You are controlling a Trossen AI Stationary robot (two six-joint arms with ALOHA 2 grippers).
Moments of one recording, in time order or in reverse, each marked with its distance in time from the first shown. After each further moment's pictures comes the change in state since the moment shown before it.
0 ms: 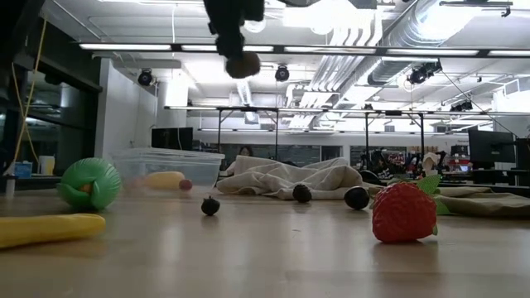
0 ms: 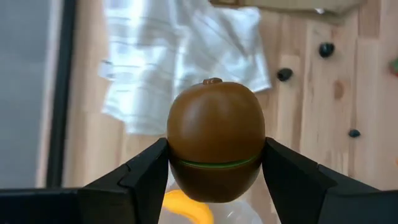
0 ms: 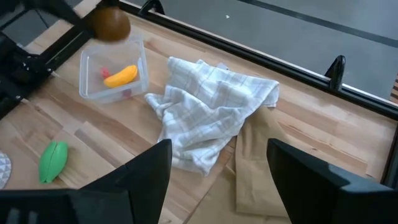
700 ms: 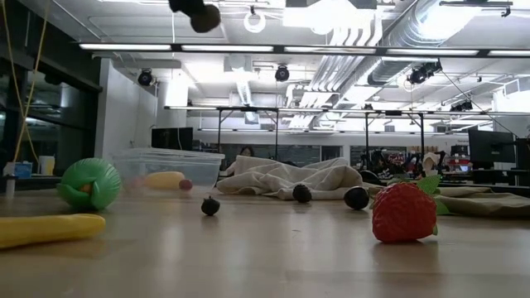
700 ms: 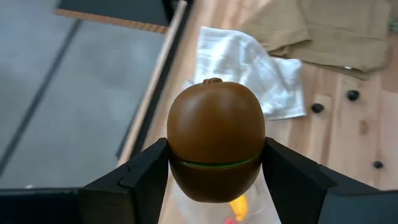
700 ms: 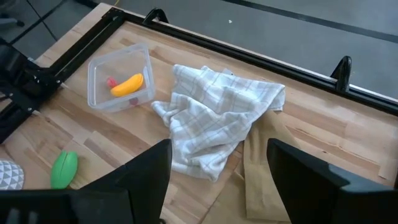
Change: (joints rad) left arm 0.174 -0.324 0.000 -0.027 -0.060 -0.001; right arm -0.003 0.000 0.000 0.033 0.016 0.017
